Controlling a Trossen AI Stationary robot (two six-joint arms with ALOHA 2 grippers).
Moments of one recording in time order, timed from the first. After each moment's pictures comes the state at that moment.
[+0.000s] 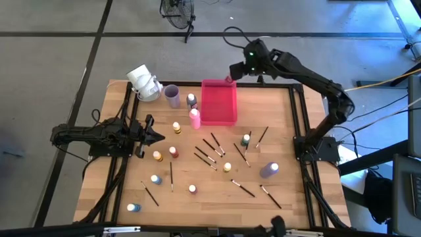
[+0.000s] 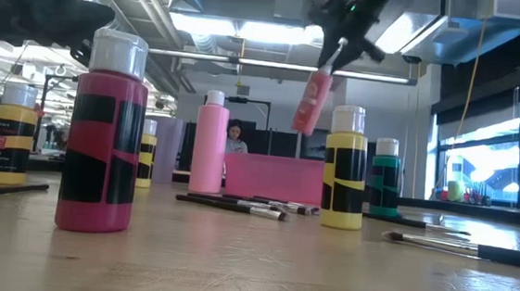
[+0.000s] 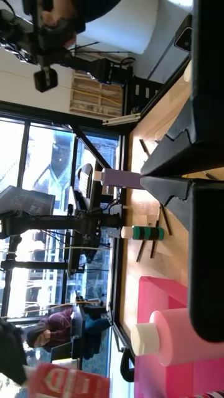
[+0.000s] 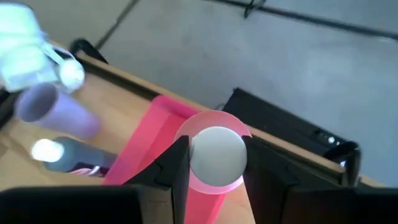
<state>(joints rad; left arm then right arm) 0.00 0.00 0.01 0.10 0.08 -0.12 -0.56 1.67 1.71 -0.87 0.23 0.48</state>
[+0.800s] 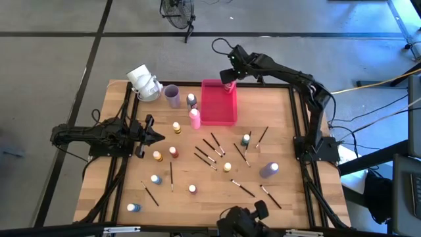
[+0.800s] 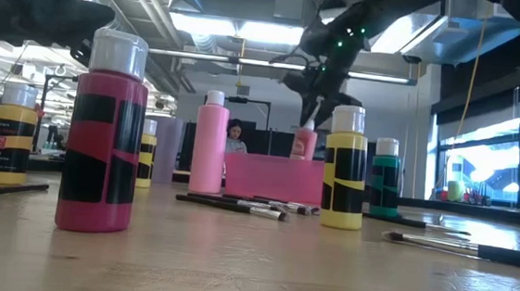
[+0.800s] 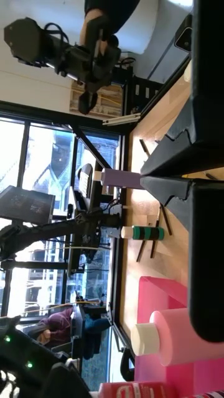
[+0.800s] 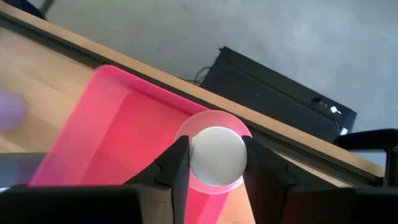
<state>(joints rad) 0.00 0.00 0.01 0.10 0.08 -0.12 -0.64 1.94 1.71 -0.79 0.17 0.46</state>
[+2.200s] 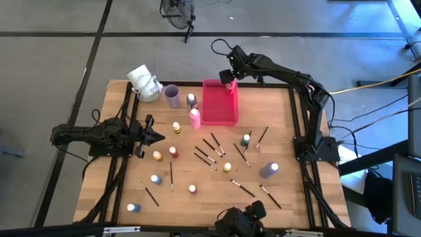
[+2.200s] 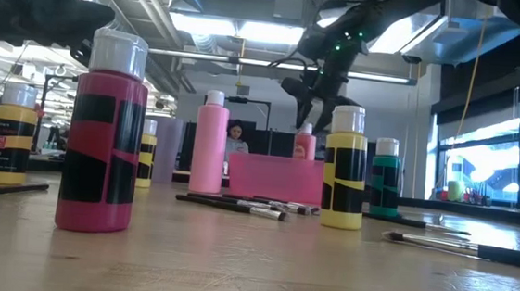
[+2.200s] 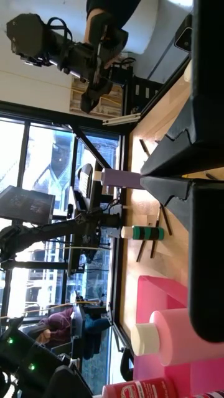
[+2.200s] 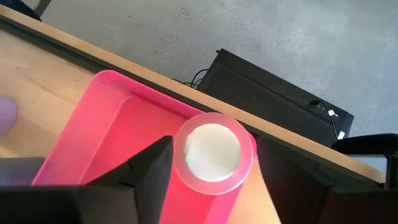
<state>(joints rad) 0.00 0.00 0.01 0.10 0.08 -0.12 -0.63 1.95 1.71 -0.77 0.18 0.46</state>
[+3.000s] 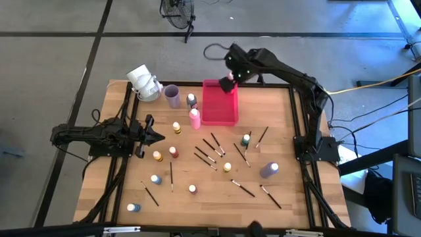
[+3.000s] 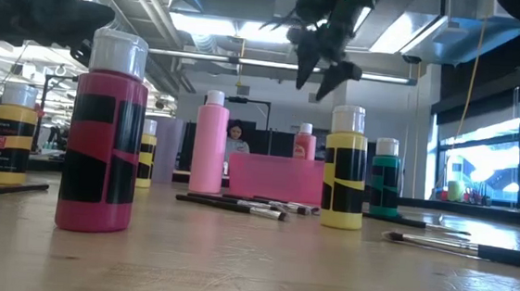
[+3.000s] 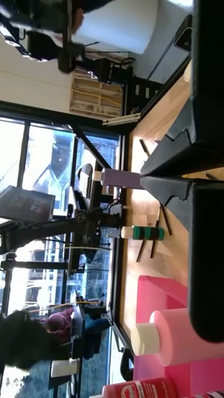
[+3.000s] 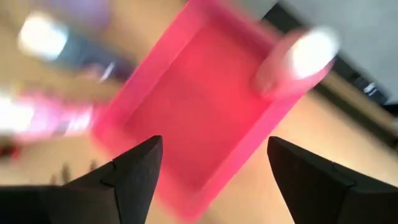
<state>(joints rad) 0.00 0.00 0.01 0.10 0.08 -0.12 -0.50 1.94 2.02 -1.27 -0.01 0.38</state>
